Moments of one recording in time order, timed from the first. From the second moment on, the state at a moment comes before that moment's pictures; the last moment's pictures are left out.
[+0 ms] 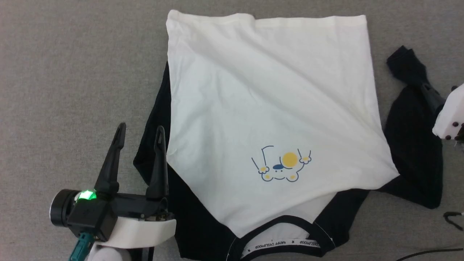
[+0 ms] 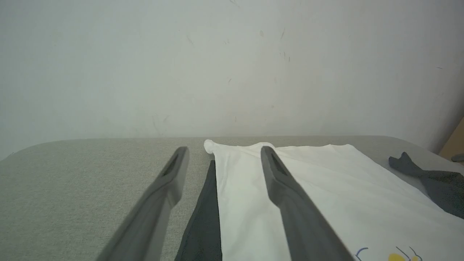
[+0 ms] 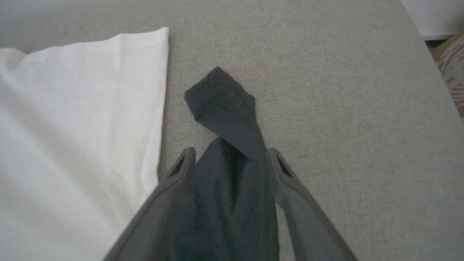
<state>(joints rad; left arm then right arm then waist) 0.00 0.05 -0.08 -0.27 -0.08 -0.03 -0.26 -0.51 -0.16 -0.29 0.08 0.20 0.13 0.81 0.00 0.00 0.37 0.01</state>
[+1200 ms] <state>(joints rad) -0.03 0.05 -0.08 -0.24 -0.07 -0.03 -0.26 -0.62 -0.22 -0.31 0.12 0.18 0.13 0.75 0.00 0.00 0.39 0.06</state>
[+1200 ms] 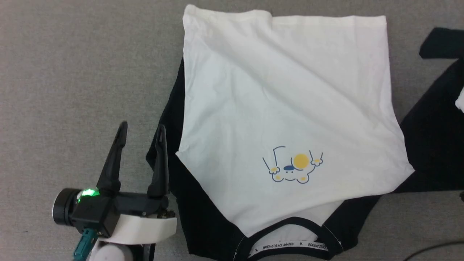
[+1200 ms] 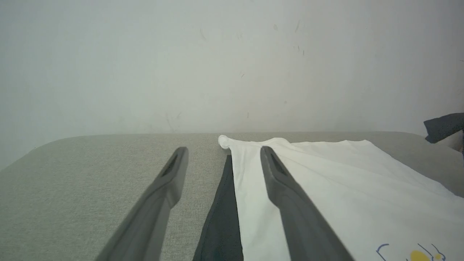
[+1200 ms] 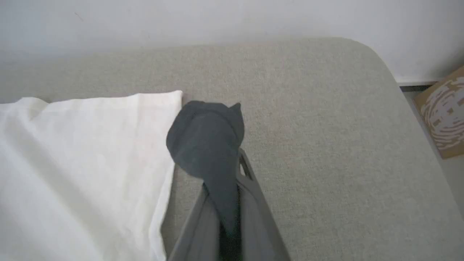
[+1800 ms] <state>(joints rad) 0.15 0.06 -0.06 -0.22 -0.02 0.00 -0.26 -0.41 -0.15 0.14 -0.11 0.37 0.13 0.80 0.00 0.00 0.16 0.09</state>
